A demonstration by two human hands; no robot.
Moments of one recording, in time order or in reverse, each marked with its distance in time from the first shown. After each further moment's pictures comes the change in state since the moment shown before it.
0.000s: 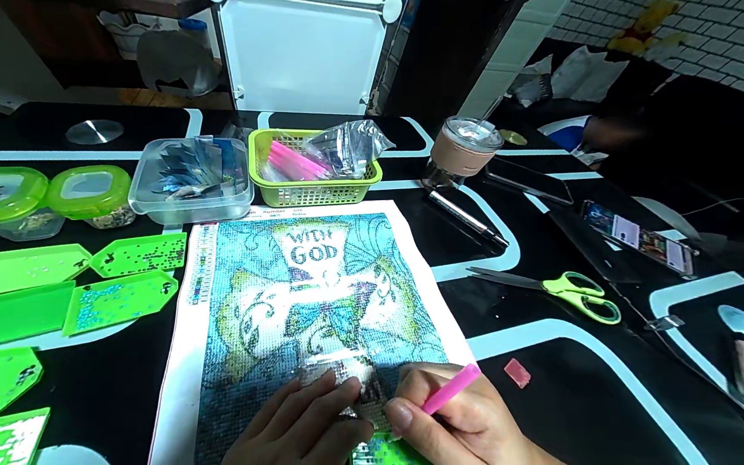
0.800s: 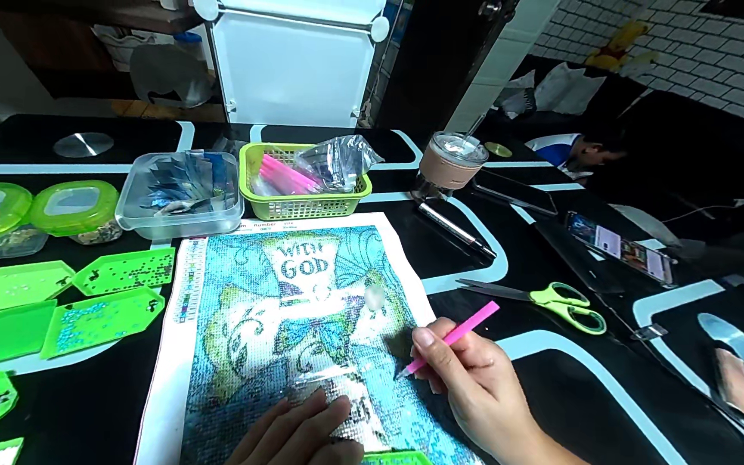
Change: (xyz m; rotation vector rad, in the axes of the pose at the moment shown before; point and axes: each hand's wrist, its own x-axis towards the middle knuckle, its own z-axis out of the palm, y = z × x) left_hand 0.002 0.001 -0.003 -0.032 -0.042 -0.006; right_hand -0.002 0.019 -0.022 0.012 0.354 0.282
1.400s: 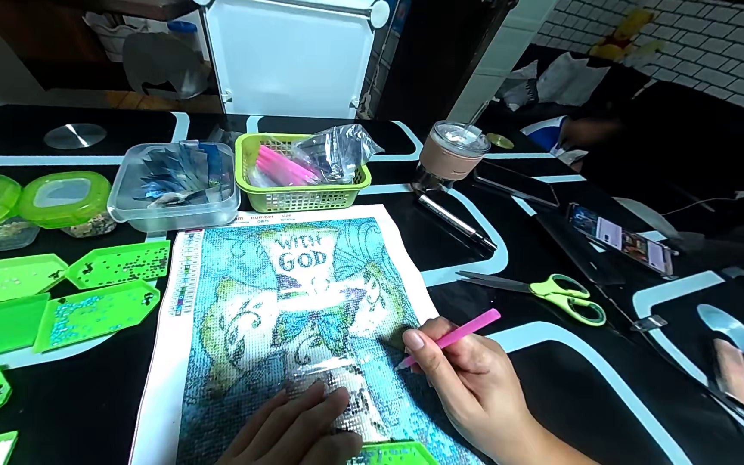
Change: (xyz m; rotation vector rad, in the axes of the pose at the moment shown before) left_hand -0.001 0.000 0.001 0.015 0.017 0.007; right_hand -0.003 0.000 0.002 -0.241 -0.036 -0.131
